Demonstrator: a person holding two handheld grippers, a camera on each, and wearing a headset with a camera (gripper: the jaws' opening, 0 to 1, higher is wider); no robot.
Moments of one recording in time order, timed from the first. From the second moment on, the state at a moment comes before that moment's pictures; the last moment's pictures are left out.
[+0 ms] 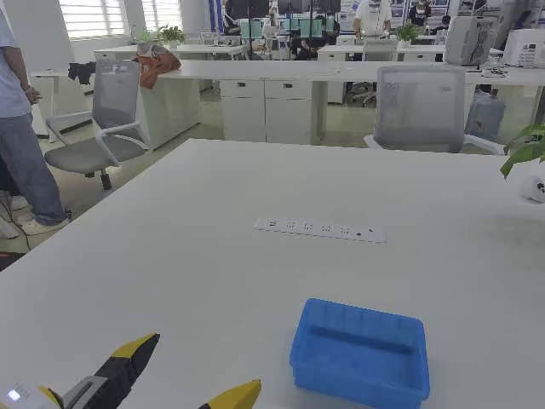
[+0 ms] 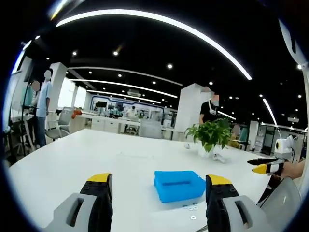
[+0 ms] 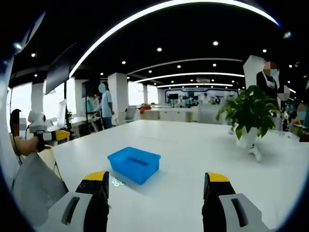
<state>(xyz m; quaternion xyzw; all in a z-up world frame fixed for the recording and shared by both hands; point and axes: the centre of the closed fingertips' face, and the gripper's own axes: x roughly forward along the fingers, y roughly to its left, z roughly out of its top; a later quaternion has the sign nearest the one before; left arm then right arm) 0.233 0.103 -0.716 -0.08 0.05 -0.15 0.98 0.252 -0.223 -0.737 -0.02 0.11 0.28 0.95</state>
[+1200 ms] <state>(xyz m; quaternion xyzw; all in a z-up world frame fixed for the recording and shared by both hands) 0.232 0.103 -0.715 -0.08 0.05 -0.15 0.98 0.252 -0.223 -0.736 -0.02 0.11 0.28 0.95</state>
